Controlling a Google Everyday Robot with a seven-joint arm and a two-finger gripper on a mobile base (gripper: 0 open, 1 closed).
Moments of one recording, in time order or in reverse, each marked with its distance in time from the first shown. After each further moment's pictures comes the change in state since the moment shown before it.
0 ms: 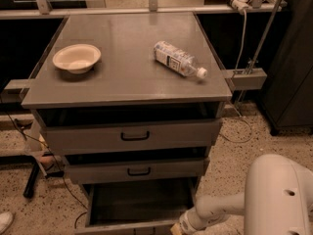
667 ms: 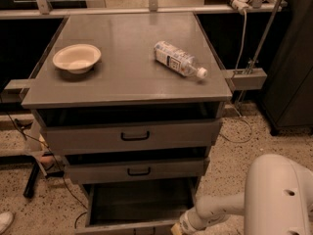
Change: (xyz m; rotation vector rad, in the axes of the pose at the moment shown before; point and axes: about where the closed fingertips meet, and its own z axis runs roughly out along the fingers) arm 0.000 0.000 0.000 0.000 0.000 0.000
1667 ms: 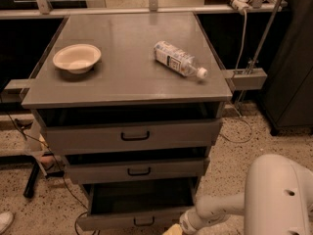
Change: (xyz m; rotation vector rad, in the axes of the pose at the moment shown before) arm 0.000 0.000 0.000 0.000 0.000 0.000
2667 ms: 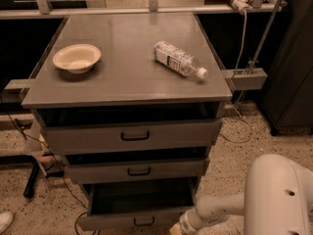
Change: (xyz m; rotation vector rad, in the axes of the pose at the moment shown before) arm 0.000 0.000 0.000 0.000 0.000 0.000
